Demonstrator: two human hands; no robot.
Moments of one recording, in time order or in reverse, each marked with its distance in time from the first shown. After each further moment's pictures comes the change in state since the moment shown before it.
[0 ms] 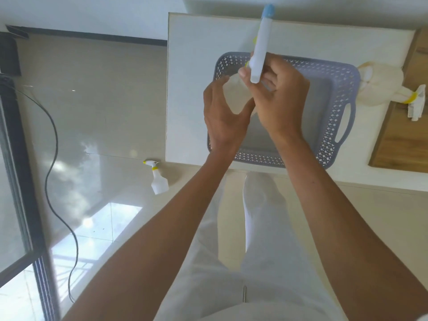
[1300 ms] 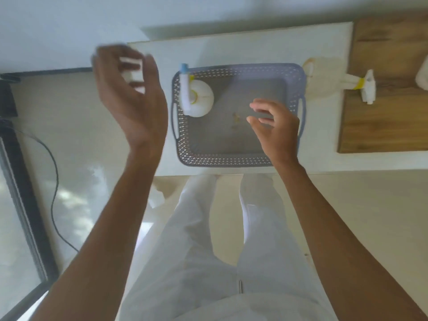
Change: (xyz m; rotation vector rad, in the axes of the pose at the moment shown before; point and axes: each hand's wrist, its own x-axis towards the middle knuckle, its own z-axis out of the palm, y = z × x) left_hand 0.012 0.098 -0.051 -0.076 0.359 0.302; right_hand -0.036 0.093 -0.094 -0.050 0.051 0.112
